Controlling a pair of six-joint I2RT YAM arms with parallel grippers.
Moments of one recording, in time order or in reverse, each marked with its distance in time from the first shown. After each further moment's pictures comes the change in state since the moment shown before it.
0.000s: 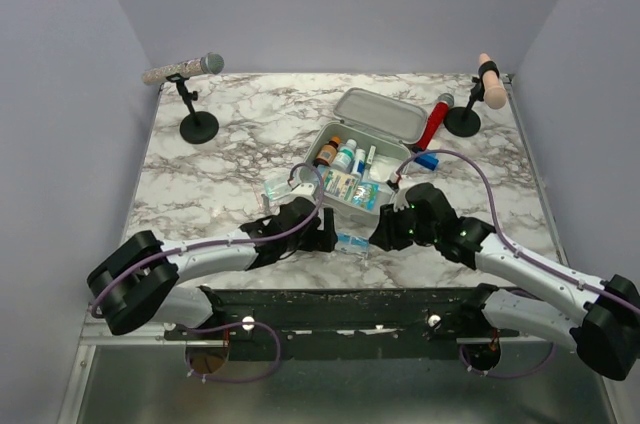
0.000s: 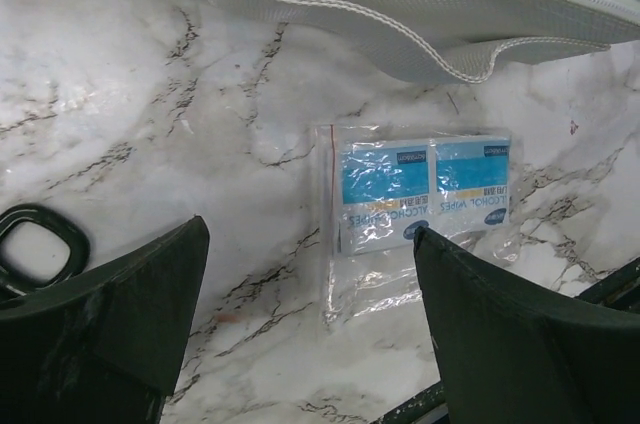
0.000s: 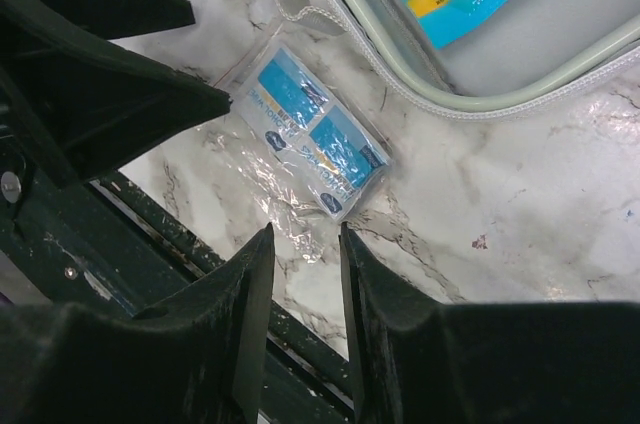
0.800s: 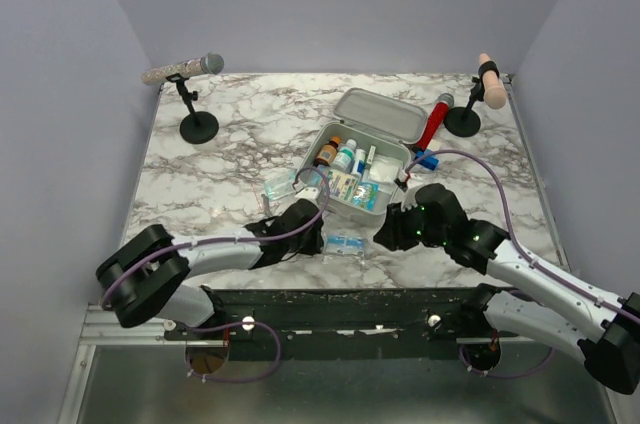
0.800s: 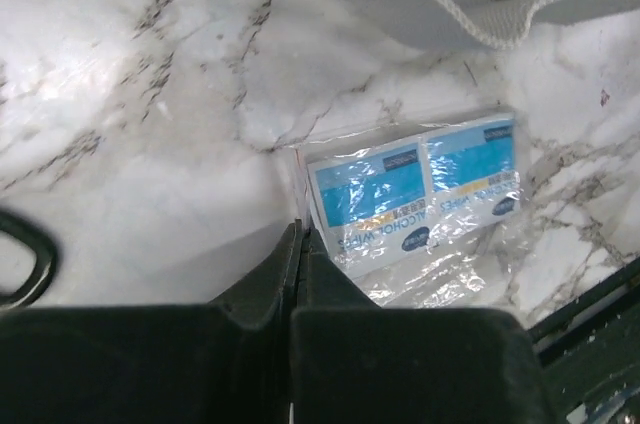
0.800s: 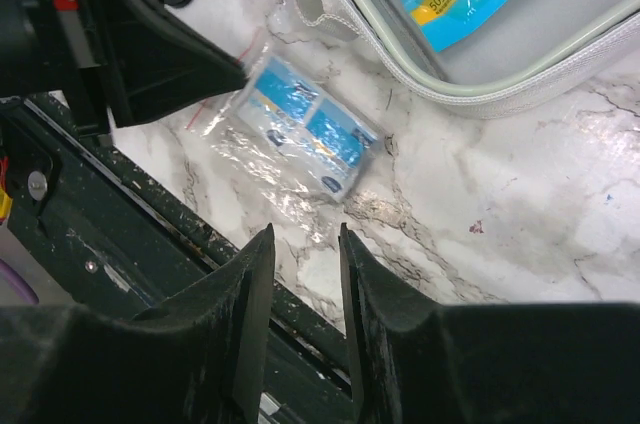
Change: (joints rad) left arm 0.000 0.134 0.021 0.071 0.067 0.019; right arm 0.000 -0.106 0.013 -0.068 0.010 0.008
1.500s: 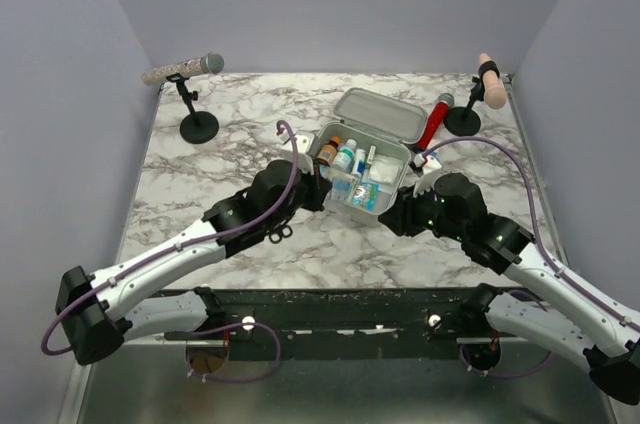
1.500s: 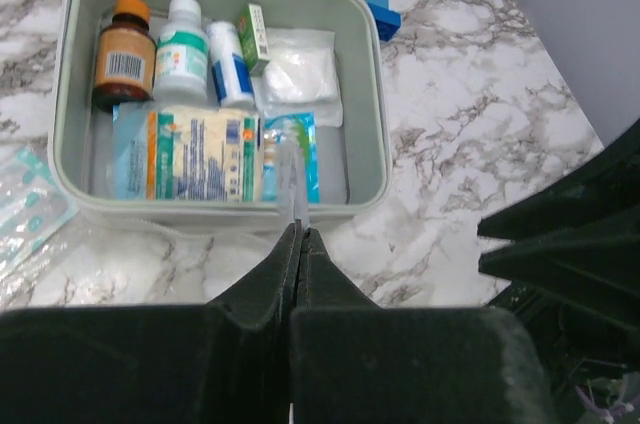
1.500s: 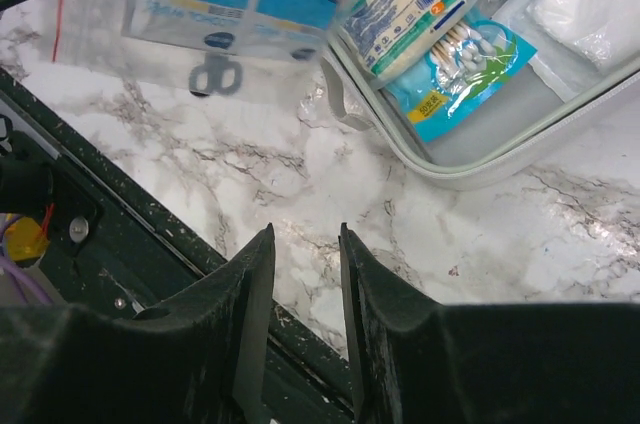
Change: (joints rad) left arm -0.003 -0.420 0.295 -0.277 -0.118 0.181; right arm 0.000 -0.079 0.158 -0.080 0.073 -0.056
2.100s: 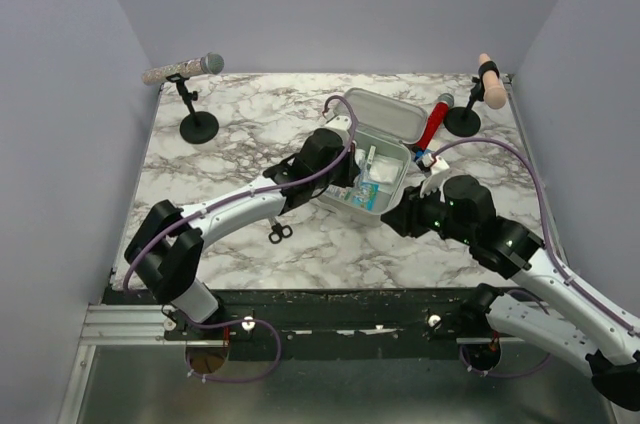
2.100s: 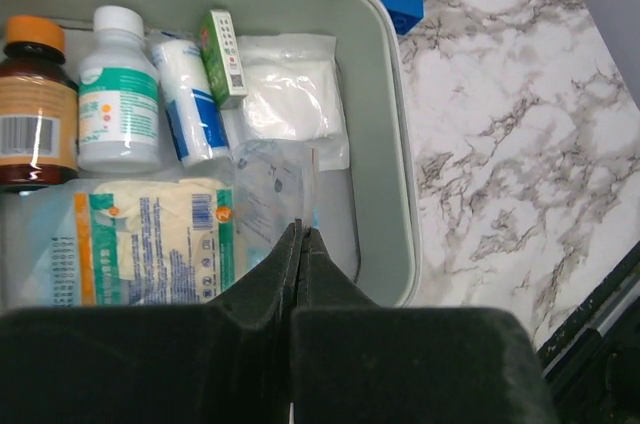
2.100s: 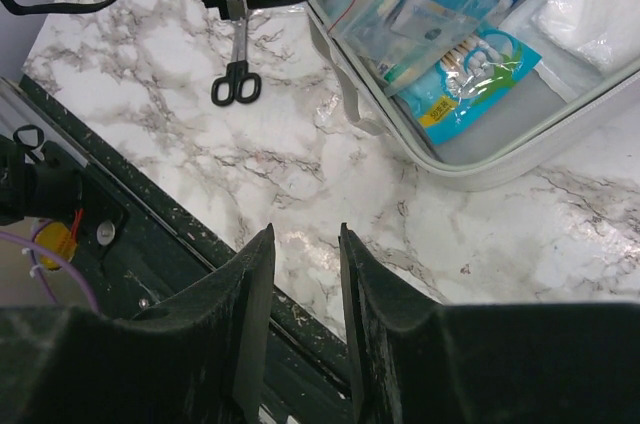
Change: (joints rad) left arm 0.117 0.529 0.252 0.185 0.176 0.053; right arm 0.000 -0.072 0.018 -0.035 -0.005 0.031
